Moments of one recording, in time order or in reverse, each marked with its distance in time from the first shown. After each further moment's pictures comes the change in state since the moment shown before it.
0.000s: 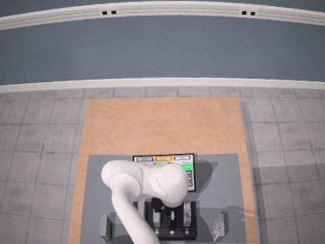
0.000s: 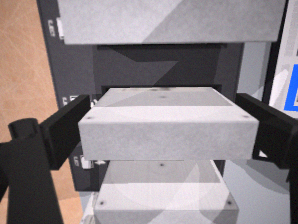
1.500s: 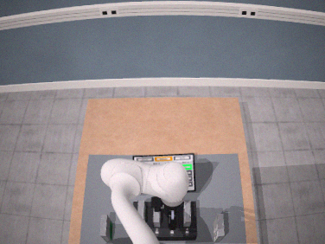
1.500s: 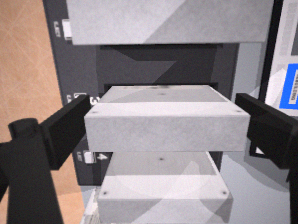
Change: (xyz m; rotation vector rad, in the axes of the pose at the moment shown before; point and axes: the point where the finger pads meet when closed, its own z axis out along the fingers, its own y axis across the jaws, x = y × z) arm 0.000 0.000 -0.009 0.000 0.000 0.000
